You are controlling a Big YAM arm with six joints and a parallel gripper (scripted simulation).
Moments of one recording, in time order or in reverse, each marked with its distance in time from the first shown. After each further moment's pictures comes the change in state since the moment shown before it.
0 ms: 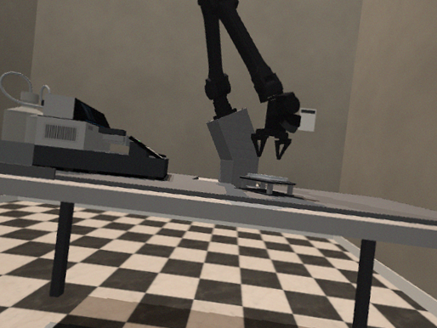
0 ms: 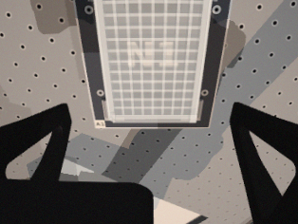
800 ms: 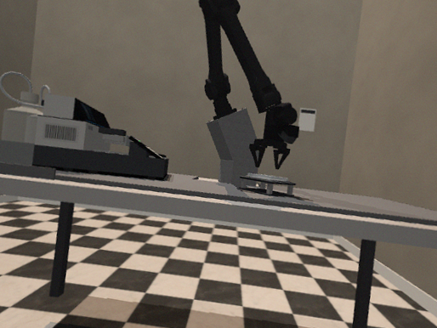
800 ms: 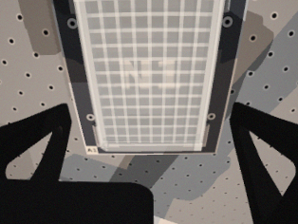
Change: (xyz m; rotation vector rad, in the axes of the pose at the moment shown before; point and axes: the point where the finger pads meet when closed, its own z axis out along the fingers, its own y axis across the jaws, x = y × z) arm -0.001 -0.002 0.037 -0.001 -0.001 0.008
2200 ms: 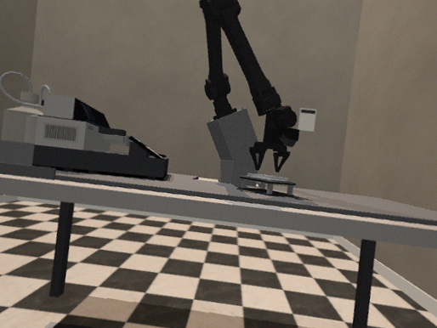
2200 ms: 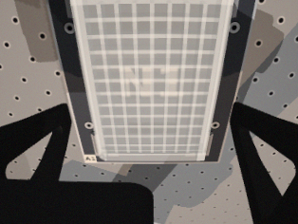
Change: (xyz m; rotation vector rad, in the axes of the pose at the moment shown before) arm 0.000 0.001 0.010 0.000 -0.001 -0.006
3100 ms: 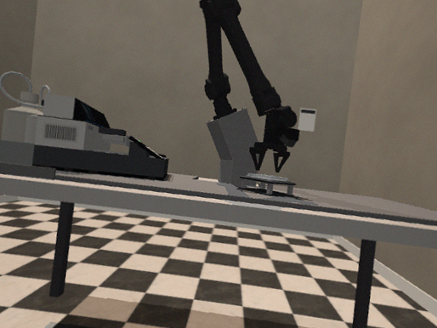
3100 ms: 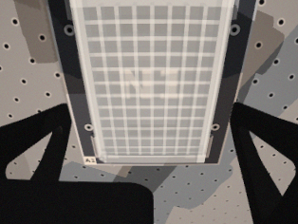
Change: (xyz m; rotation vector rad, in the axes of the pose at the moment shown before) arm -0.001 0.000 0.001 0.001 -0.003 -0.001
